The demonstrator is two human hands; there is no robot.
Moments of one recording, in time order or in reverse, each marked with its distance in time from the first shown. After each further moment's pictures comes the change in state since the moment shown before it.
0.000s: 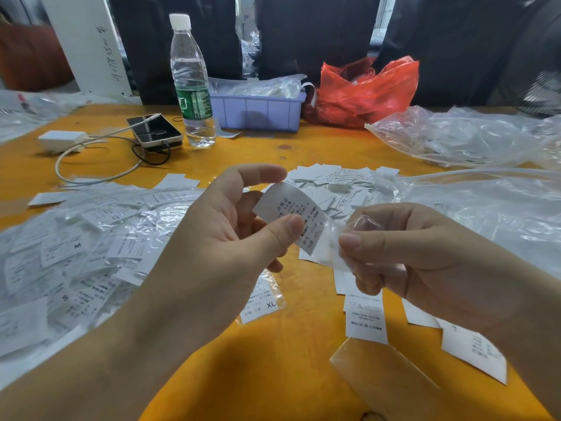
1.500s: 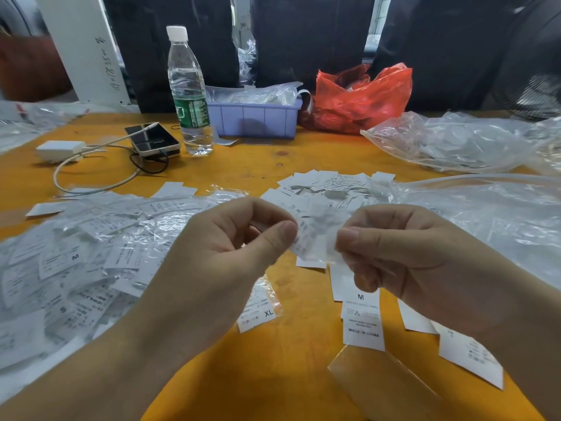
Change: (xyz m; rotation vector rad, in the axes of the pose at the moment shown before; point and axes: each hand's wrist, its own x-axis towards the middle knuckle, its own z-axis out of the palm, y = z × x) left_hand 0.002 -0.007 -0.003 0.162 0.008 0.011; right_hand -0.001 0.000 0.000 0.053 0.107 -0.030
